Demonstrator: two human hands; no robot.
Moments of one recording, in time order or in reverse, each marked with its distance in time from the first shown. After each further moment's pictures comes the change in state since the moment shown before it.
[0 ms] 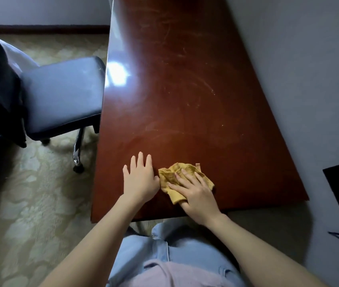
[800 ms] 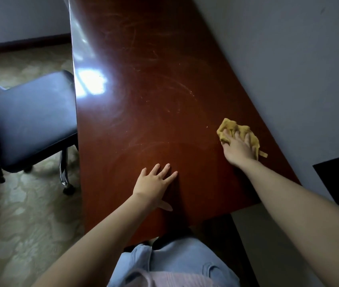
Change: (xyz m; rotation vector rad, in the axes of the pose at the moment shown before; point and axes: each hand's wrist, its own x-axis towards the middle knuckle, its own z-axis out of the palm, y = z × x) left_hand 0.045 0.035 -0.011 0.573 -0.308 0.595; right_hand 0.056 0.149 -0.080 0.057 -0.005 0.922
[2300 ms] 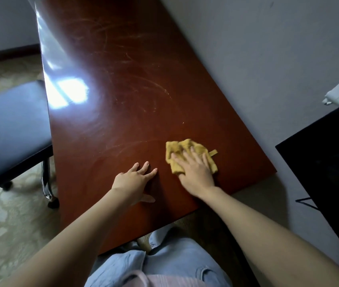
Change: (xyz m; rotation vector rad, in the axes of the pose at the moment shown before) left_hand 0.001 0.004 -0.012 -0.029 -0.046 -0.044; right_hand -0.084 -0.017 0.058 -0.088 0.134 -0.435
